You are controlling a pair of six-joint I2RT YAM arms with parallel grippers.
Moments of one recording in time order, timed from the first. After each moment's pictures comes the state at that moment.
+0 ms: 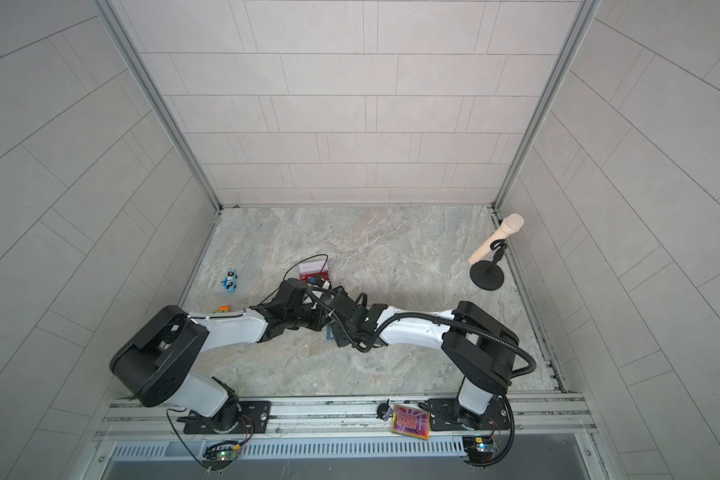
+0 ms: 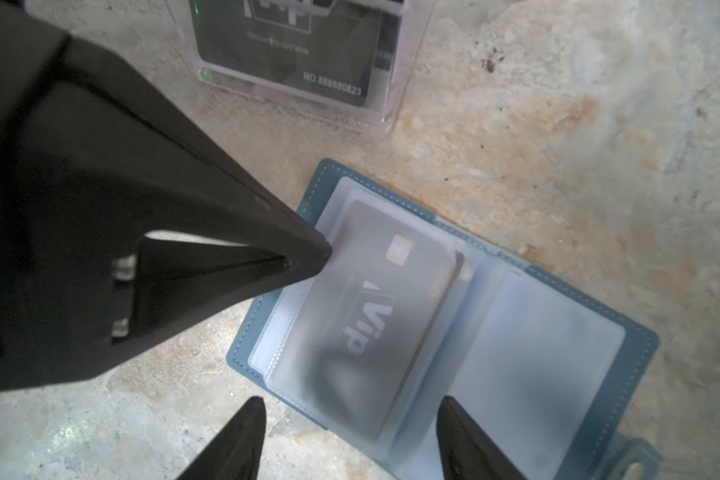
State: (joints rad) left arm -0.58 1.53 0.54 0.17 0.39 -0.38; right arm 1.00 1.67 0.96 -0.33 0.17 0.51
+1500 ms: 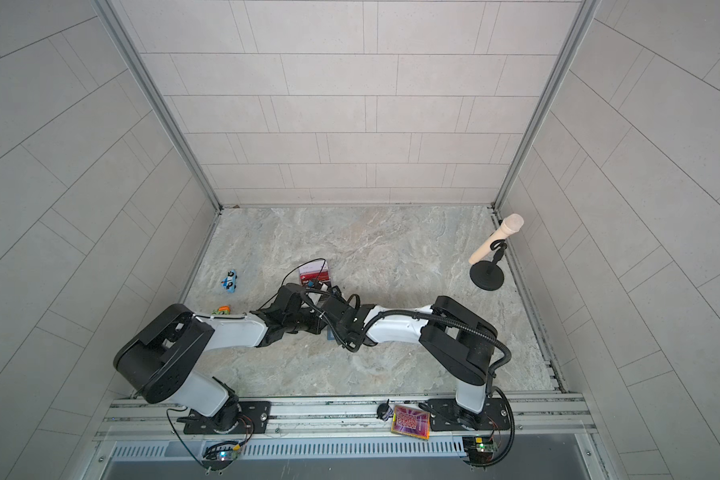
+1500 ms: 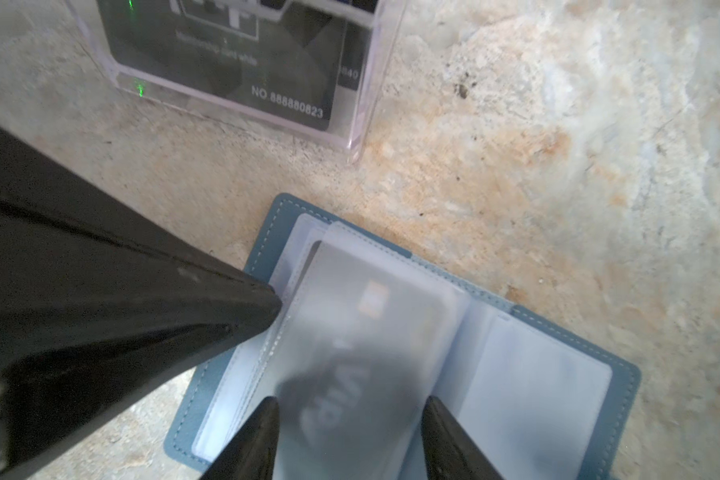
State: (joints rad) left arm -0.58 1.56 0.48 0.27 0.36 -0.39; right arm 1.01 1.79 1.02 -0.33 0.30 0.50
